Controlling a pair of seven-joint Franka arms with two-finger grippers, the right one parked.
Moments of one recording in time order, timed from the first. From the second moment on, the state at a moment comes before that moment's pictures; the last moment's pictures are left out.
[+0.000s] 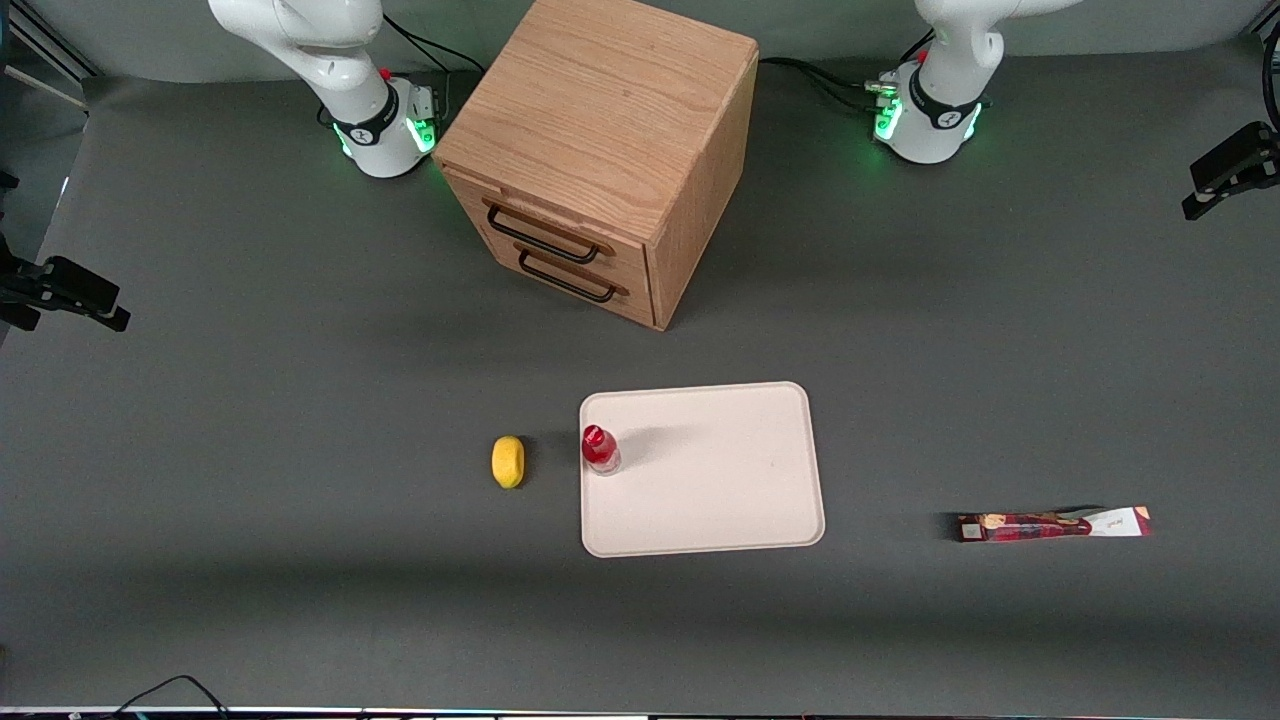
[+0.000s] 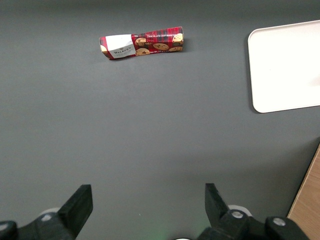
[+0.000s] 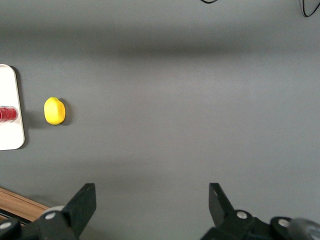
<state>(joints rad) 0.13 -0.15 -0.04 -1.63 -0.01 1.51 0.15</state>
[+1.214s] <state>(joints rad) 0.12 0.26 -0.05 -1.66 0.11 1.96 1.15</state>
